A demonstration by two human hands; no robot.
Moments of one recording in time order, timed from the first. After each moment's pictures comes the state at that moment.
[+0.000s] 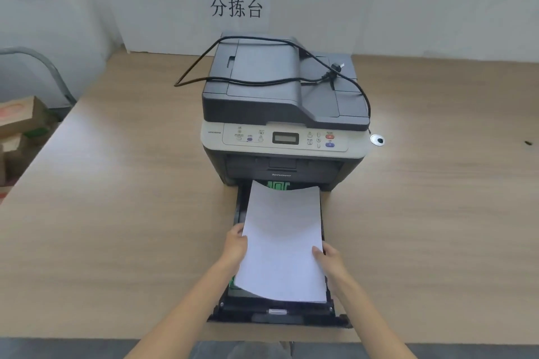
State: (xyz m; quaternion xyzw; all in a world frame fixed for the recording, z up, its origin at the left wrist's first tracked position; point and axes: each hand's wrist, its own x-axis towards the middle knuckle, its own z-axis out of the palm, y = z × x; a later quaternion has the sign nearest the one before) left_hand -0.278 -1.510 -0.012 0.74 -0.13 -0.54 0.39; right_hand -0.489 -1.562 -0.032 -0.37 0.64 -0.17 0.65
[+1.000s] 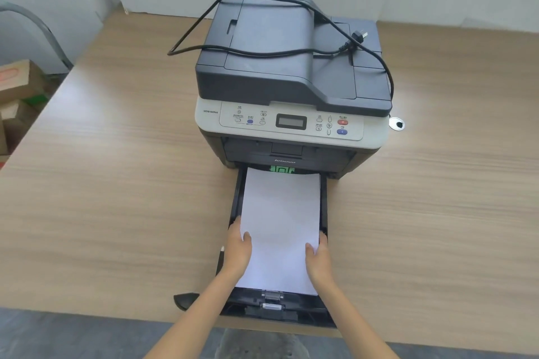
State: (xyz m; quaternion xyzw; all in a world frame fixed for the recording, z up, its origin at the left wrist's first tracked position) left_hand -0.301 -1.501 -0.056 0.80 -0.23 -0.41 0.36; right_hand -0.469 -1.555 -0.067 -0.48 0.67 -0.14 0.55
